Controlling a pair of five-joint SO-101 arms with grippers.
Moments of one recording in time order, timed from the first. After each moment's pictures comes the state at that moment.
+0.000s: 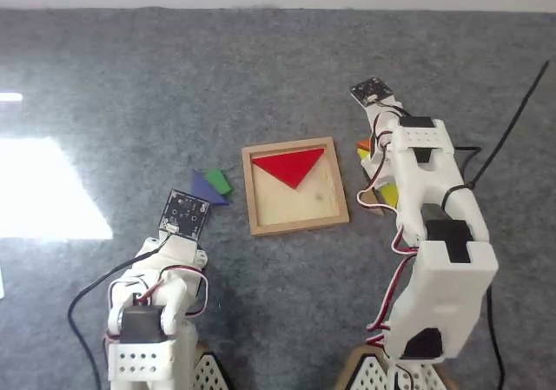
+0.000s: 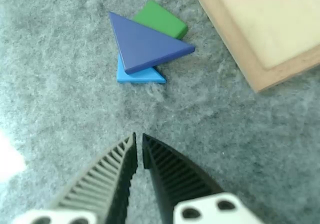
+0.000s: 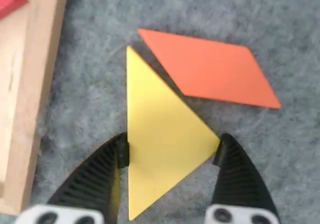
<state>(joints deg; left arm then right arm) -6.9 -103.1 97.2 72.2 -11.6 -4.5 23.2 8.4 56.5 26.2</state>
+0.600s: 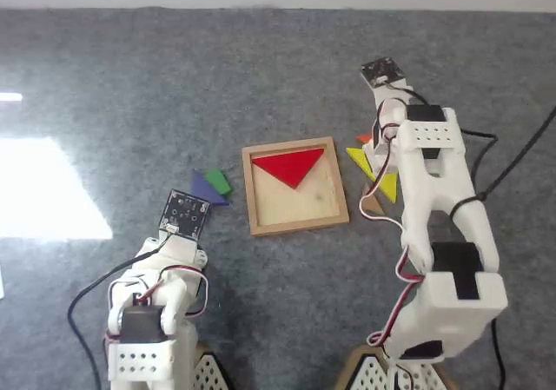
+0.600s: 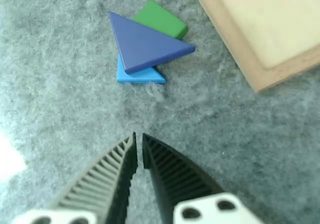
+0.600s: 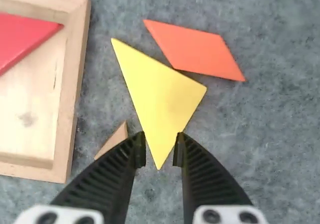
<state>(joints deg) -6.9 -103.1 97.2 72.2 -11.6 -4.7 10.0 8.2 65.1 18.9</state>
